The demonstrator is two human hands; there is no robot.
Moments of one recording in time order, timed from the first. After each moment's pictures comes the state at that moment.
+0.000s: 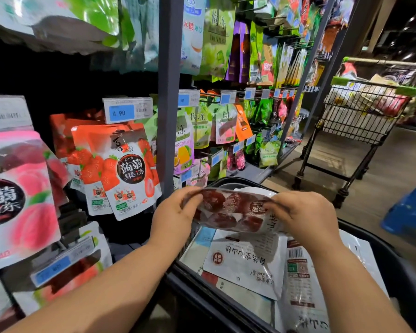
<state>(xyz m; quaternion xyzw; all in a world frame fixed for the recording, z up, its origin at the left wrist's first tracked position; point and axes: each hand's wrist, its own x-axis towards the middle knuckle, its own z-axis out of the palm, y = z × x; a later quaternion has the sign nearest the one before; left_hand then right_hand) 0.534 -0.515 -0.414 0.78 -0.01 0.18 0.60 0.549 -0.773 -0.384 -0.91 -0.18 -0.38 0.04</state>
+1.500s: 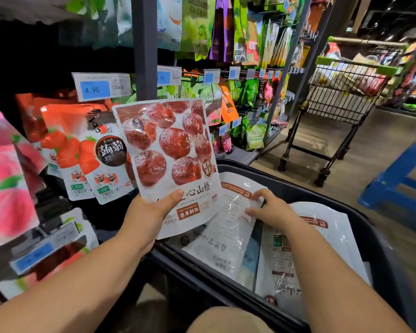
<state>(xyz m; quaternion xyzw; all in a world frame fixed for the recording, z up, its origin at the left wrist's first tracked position) 0.533 -0.502 -0.451 0.57 -0.02 0.07 0.82 0.563 -0.772 -0.424 -0.94 0.10 0.08 0.31</state>
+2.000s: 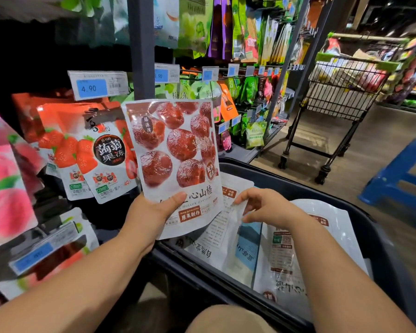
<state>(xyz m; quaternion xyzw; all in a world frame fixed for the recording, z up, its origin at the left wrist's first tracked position) 0.529 -0.506 -0.446 0.61 -0.02 0.09 0.79 0.557 -0.769 -0.413 -0.92 -0.08 0.11 0.36</state>
